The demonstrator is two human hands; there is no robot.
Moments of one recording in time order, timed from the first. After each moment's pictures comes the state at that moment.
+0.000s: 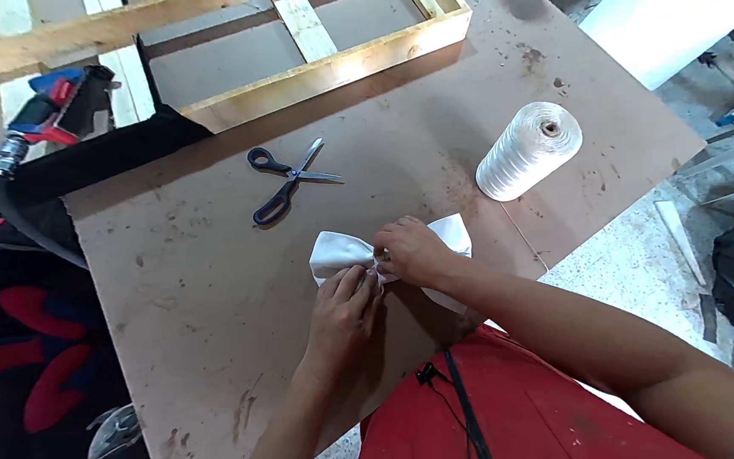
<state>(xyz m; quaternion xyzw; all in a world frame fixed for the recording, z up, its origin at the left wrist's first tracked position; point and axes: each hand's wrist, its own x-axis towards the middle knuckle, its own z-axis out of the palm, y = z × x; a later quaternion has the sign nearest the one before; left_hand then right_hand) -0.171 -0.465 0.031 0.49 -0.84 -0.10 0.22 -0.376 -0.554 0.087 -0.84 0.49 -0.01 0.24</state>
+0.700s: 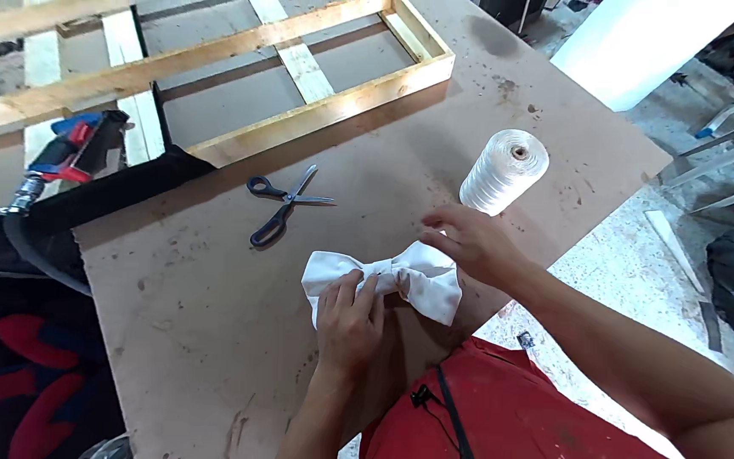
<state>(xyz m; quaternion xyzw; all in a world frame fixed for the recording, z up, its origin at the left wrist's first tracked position) -0.213 -0.469 0.056 0.53 -0.81 -0.01 0.27 -0.480 -0.532 0.146 -0.77 0.56 -0.22 0.21</state>
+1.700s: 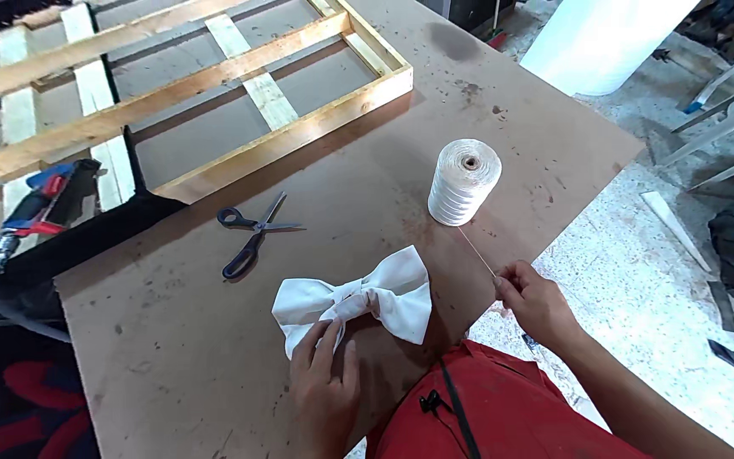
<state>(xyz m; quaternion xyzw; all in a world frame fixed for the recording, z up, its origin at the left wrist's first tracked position) -0.234 -0.422 0.082 0.60 -0.73 -0.10 0.31 -0.591 -0.415 0.093 -0.50 0.77 -0.25 0.31</state>
